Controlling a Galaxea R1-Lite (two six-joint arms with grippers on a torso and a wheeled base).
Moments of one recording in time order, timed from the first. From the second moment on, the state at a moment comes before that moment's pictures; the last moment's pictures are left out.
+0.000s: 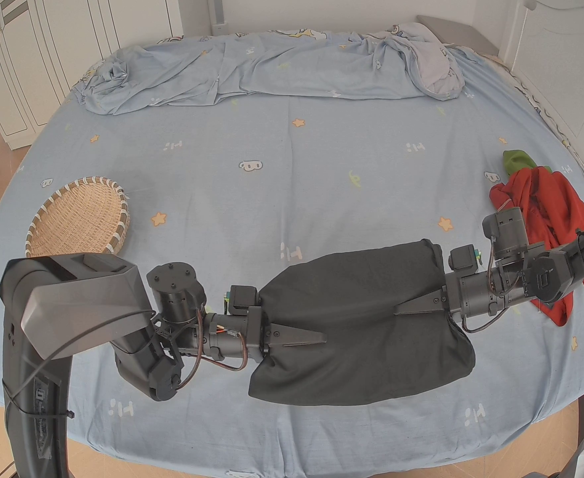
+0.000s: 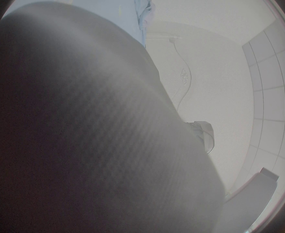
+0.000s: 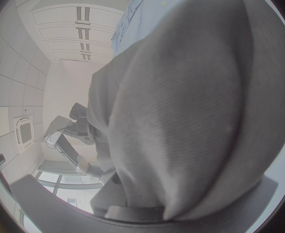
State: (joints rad) left arm -0.41 2.37 -0.78 -1.55 -1.17 -1.11; right arm 0.21 1.97 -0.96 -0.21 0.94 0.28
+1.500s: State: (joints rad) left arm -0.46 2.17 -0.67 -1.55 -1.02 -0.90; right arm 0.31 1.77 -0.96 -0.22 0.94 0.38
